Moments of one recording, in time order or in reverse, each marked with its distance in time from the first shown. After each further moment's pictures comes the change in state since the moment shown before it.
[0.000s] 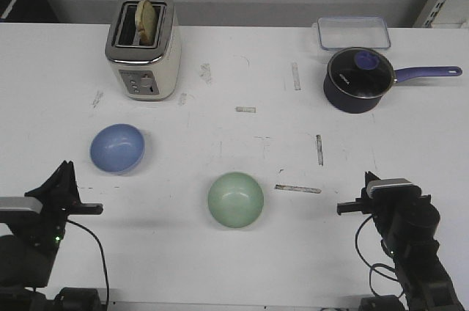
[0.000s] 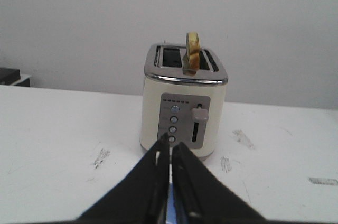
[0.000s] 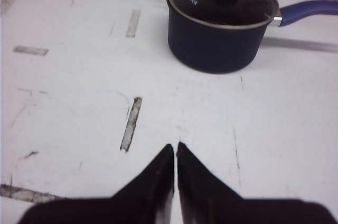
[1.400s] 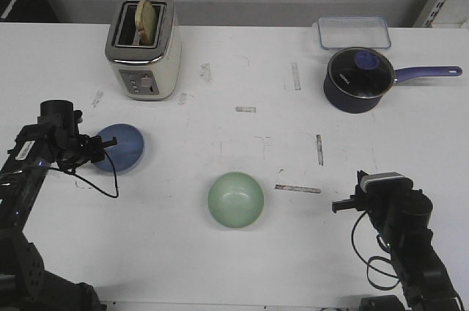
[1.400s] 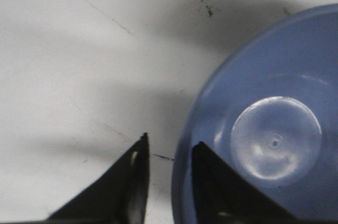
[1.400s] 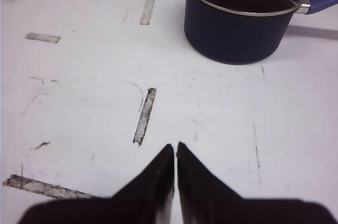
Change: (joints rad) left arm 0.211 1.241 0.492 -0.428 0.083 -0.016; right arm 0.000 0.078 0.000 0.017 -0.056 0.000
